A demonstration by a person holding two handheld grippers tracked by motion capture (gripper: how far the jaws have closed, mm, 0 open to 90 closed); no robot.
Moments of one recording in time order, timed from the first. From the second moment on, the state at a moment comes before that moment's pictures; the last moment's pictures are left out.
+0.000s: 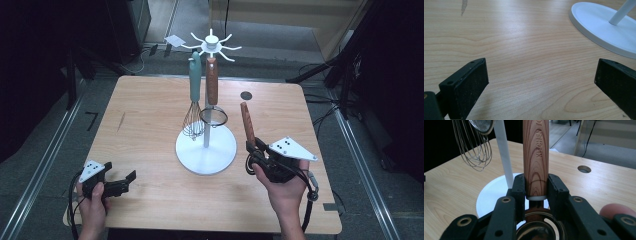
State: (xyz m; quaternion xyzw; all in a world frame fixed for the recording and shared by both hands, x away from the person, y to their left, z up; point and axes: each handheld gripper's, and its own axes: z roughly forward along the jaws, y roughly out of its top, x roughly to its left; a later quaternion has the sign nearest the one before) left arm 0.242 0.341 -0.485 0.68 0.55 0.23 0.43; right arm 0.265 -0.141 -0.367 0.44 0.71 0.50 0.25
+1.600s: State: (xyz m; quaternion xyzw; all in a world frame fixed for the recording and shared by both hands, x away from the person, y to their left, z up) left arm 0.242 0.341 -0.485 0.68 0.54 0.23 0.43; right arm 0.258 -0.114 -0.301 0.36 0.66 0.59 0.30
